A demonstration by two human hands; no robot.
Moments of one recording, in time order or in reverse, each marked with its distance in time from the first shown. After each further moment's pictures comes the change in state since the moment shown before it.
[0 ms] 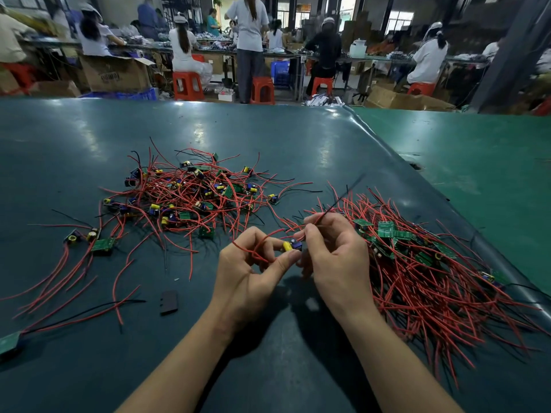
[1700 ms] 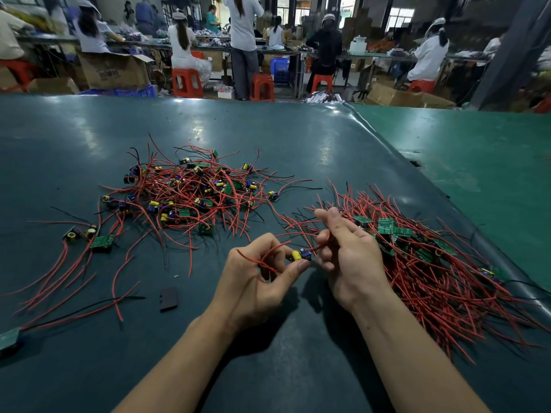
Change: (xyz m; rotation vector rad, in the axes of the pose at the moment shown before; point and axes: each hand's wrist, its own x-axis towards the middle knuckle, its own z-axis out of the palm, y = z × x) left_hand -0.007 0.002 0.001 0.147 -0.114 0.139; right_hand 0.015 -0.003 -0.011 0.479 0.034 0.478
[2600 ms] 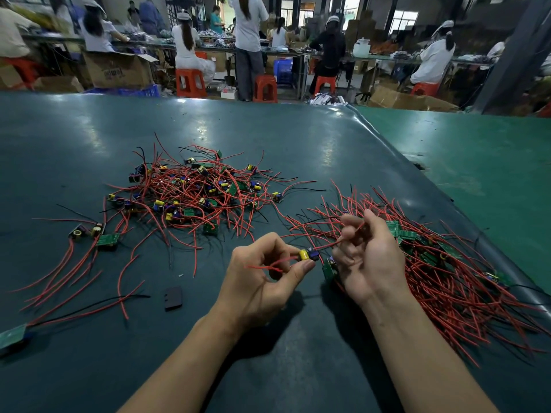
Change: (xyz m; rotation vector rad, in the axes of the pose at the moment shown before) left_hand 0.001 0.002 -0.001 -0.017 0.041 0.028; right_hand 0.005 -0.013 -0.006 0.267 0.080 0.038
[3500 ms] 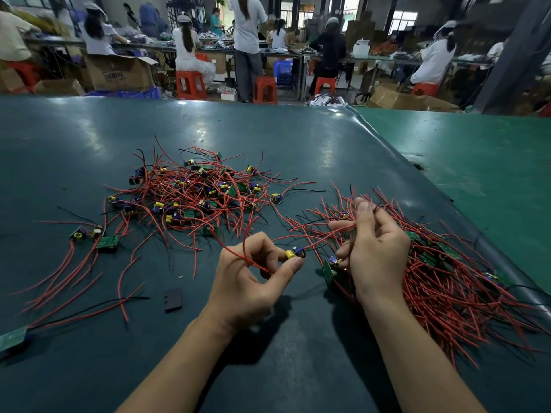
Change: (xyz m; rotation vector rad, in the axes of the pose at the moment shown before) left_hand -0.001 -0.005 -0.011 0.000 0.044 0.012; right_hand 0.000 0.006 -0.007 -0.650 0.109 -0.533
